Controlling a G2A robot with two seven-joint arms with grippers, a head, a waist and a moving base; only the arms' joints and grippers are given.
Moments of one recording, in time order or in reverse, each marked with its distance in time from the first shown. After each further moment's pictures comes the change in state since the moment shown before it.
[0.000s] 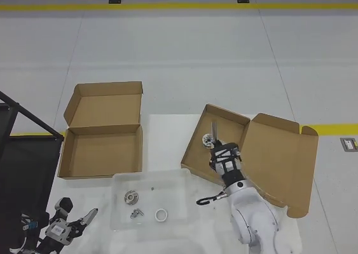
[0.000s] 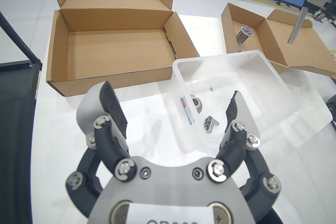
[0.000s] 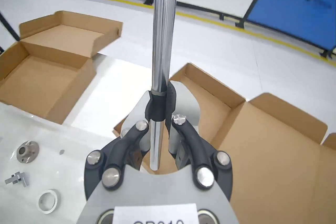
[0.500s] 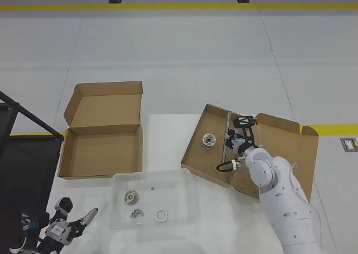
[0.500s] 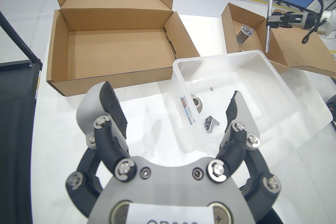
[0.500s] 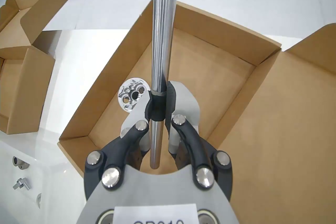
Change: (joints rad) left arm 0.000 0.000 0.000 0.000 0.000 0.000 0.000; right arm 0.446 0.005 0.150 0.716 0.378 -0.218 0.143
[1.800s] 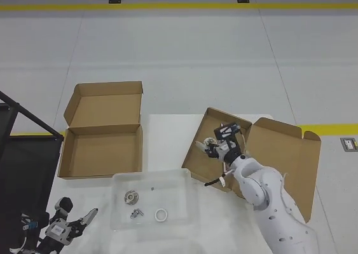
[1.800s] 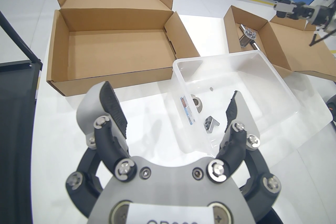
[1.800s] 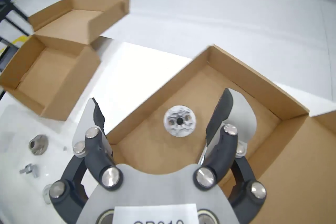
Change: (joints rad) left arm 0.000 0.000 0.000 0.000 0.000 0.000 0.000; right arm -0.234 0.032 -0.142 -0.451 -0.146 -0.130 -0.145
